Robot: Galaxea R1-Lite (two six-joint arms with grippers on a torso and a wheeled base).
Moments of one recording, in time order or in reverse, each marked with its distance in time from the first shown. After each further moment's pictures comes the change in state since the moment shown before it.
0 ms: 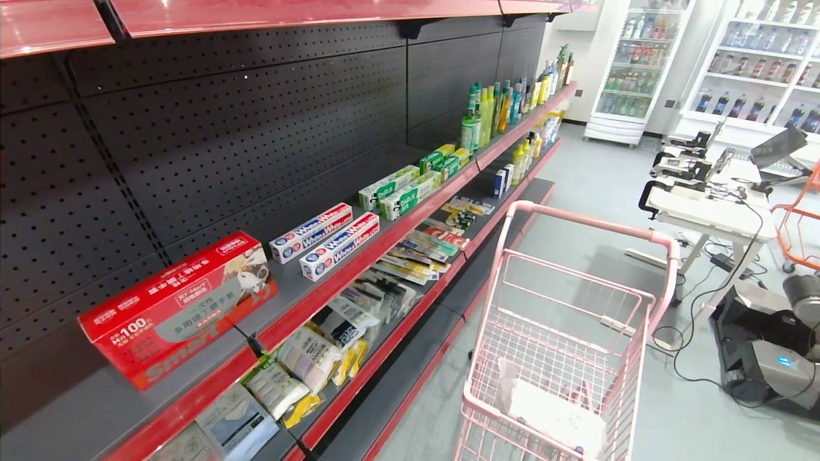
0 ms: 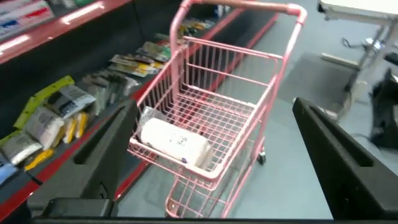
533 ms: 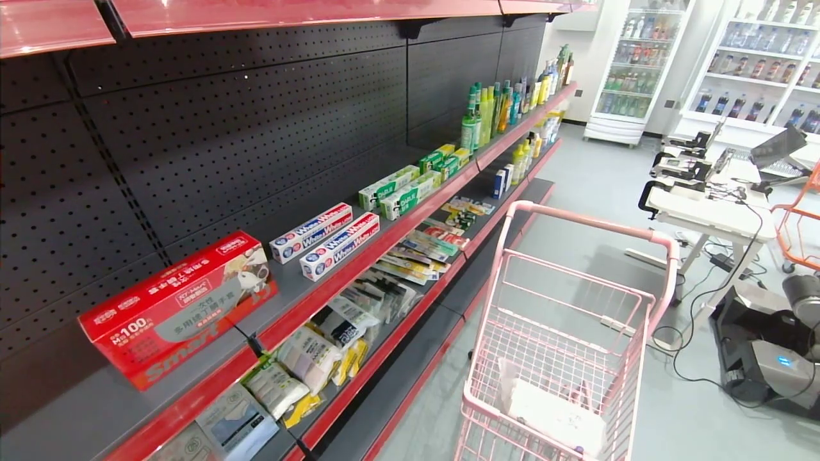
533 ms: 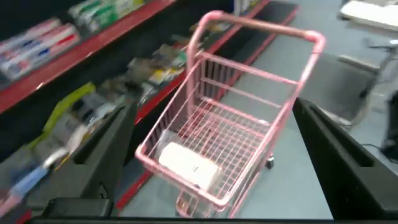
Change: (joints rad) left arm 0.000 0.000 0.000 0.000 0.000 -0.003; right arm -0.094 0.523 -0.414 -0.037 0.173 -0.019
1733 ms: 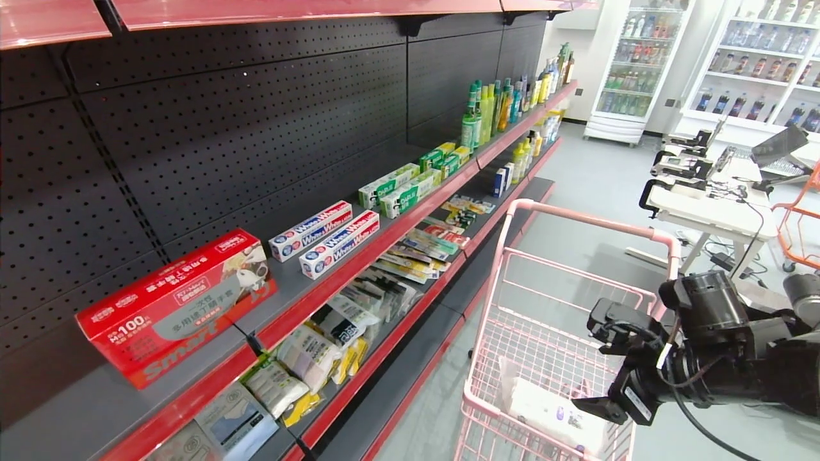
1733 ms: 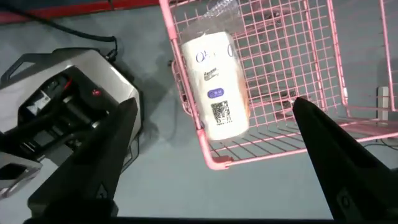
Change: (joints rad) left arm 0.000 0.000 0.000 0.000 0.001 0.000; right arm 0.322 1.157 -0.102 -0.258 0.042 -0.611
